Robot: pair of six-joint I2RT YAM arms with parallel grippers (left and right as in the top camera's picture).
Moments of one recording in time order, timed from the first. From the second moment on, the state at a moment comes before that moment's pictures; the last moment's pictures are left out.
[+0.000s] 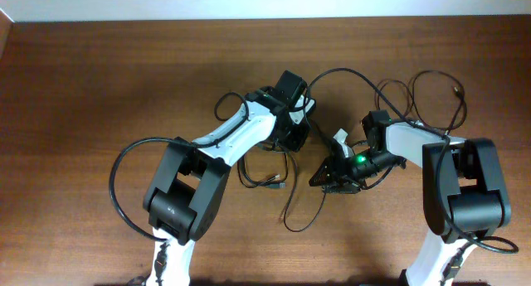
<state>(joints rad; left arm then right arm) -0.56 2.12 1.54 -0.69 0.22 -0.06 0.11 1.99 1.03 -0.85 -0.93 -0.08</state>
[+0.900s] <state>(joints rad) -0.27 2.12 2.19 -1.47 0.19 -0.07 0.11 1.99 1.03 -0.81 -0.94 -0.09</state>
